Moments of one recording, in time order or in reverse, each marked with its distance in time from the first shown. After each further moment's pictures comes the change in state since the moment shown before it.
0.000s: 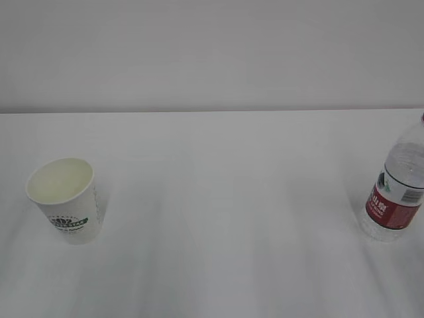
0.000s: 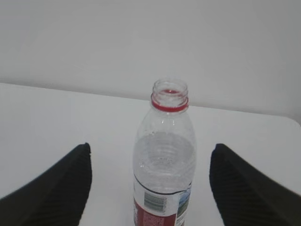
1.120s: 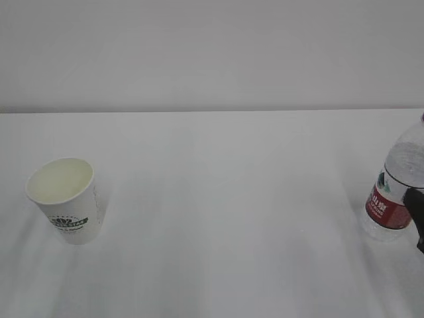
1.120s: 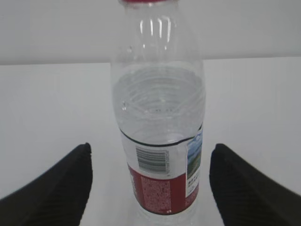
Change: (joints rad) left arm -0.084 0.300 0.130 0.024 -0.462 -0.074; right arm 0.000 0.722 0.152 0.194 -0.794 -0.051
